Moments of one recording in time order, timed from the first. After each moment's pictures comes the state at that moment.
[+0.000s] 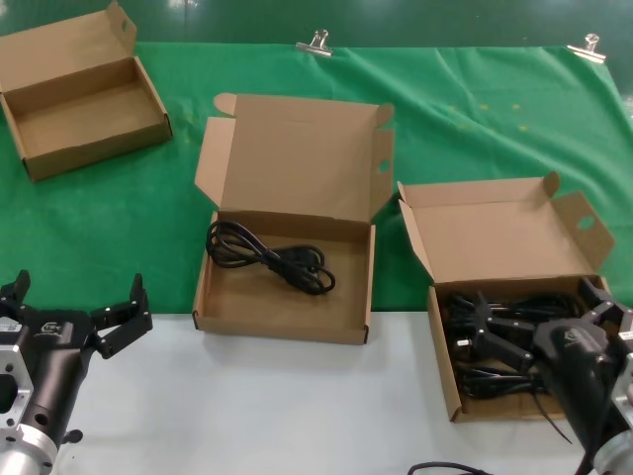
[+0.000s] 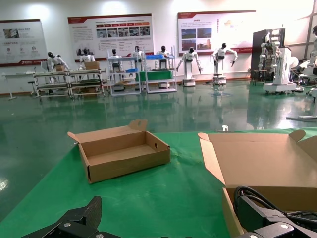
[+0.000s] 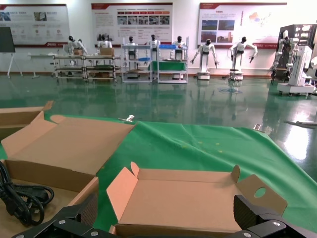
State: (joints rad) left arm 0.00 -0.30 1.60 -1.60 -1.80 0.00 0.00; right arm 0.03 0.31 -1.64 1.59 1.83 0.01 -0.04
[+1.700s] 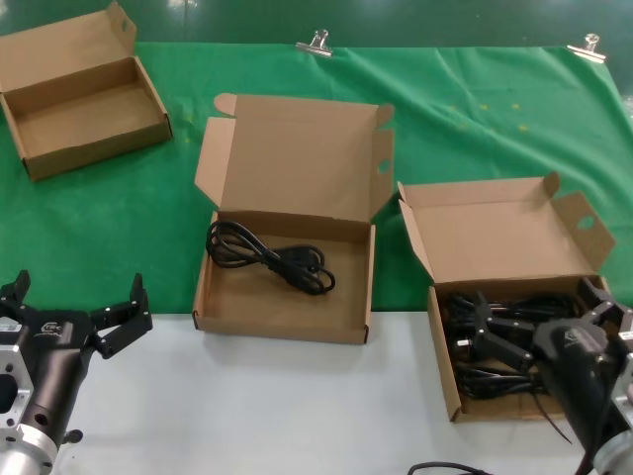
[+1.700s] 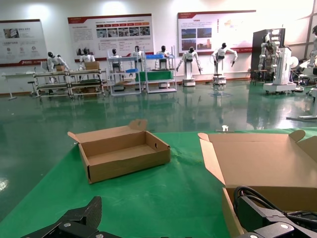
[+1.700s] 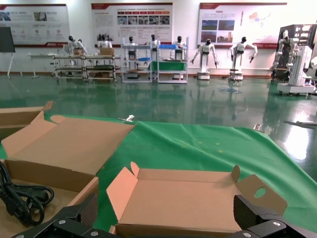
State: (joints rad) left arm 0.00 -0.30 1.60 -1.60 -1.80 0.00 0.00; right arm 0.03 0.31 -1.64 1.59 1.83 0.01 -0.04
